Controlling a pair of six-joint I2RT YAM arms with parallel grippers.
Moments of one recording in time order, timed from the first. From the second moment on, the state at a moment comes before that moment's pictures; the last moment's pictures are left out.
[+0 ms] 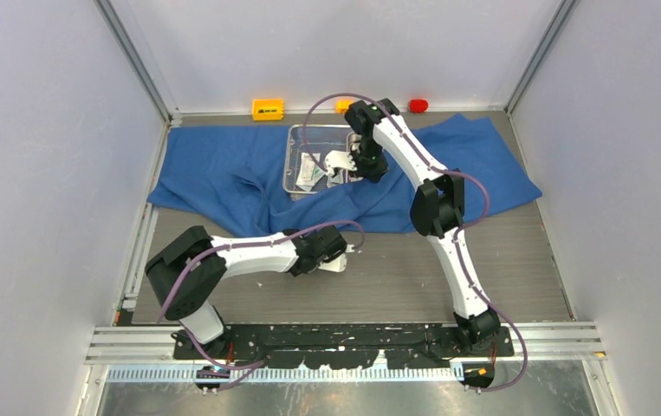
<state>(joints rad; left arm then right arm) -0.99 1.64 0.87 -0.53 -0.56 0.77 0.49 2.50 2.52 -1.54 -0.11 -1.36</state>
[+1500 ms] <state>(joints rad) -0.94 1.14 0.90 -0.54 -0.45 0.92 0.51 2.23 2.37 -1.48 -0.69 -0.99</state>
